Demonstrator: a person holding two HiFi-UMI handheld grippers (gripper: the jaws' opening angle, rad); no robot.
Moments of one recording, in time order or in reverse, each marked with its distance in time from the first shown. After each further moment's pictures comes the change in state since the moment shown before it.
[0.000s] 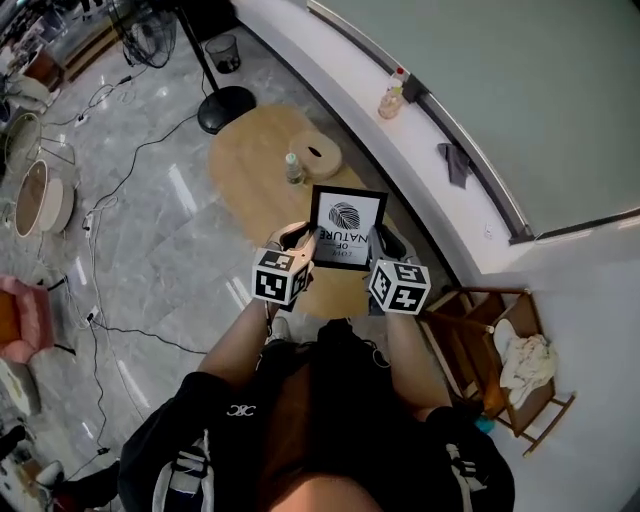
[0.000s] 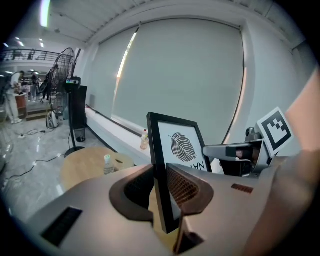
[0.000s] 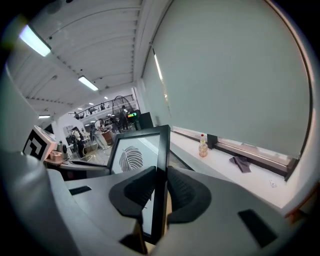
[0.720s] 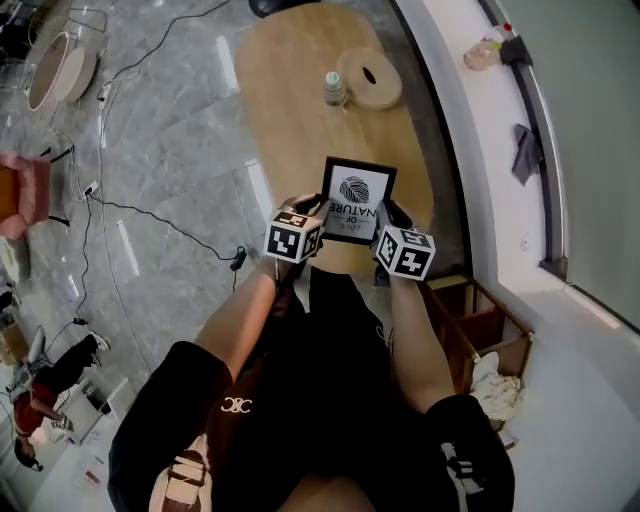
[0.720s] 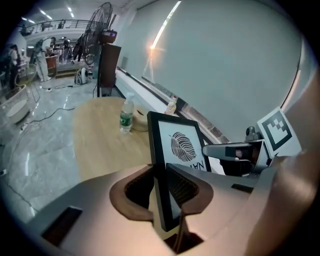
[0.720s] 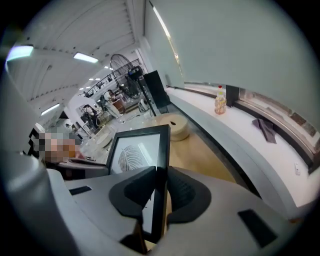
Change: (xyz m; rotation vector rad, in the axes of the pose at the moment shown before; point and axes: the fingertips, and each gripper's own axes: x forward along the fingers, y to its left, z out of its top) left arm 0.128 0.084 -0.168 -0.371 0.285 0.176; right arm 0.176 -0.052 -0.160 -0.024 0.458 0.173
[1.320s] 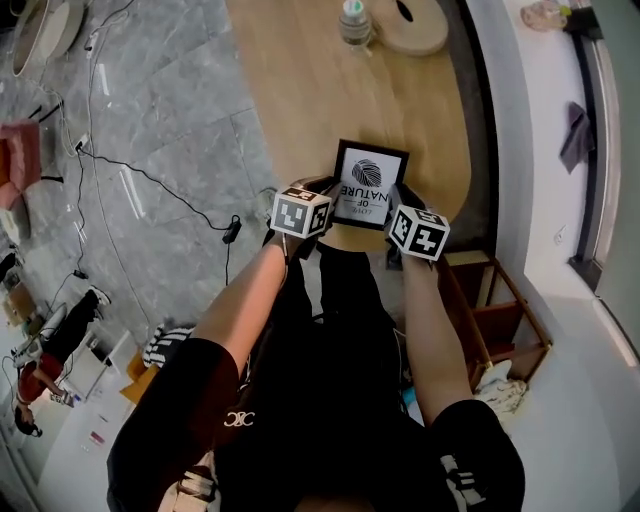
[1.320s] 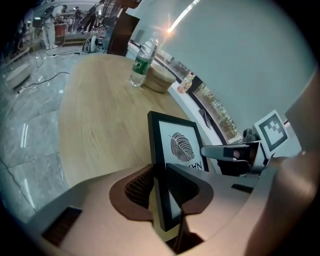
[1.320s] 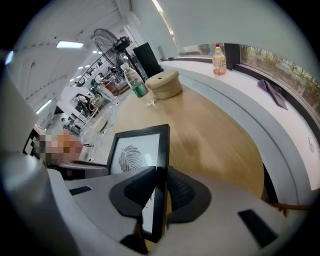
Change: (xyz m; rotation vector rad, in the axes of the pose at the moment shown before) left arm 0.147 0.072 -0.137 -0.193 0.190 -0.054; right arm 0.147 -0.066 -0.143 0.062 0.261 0.000
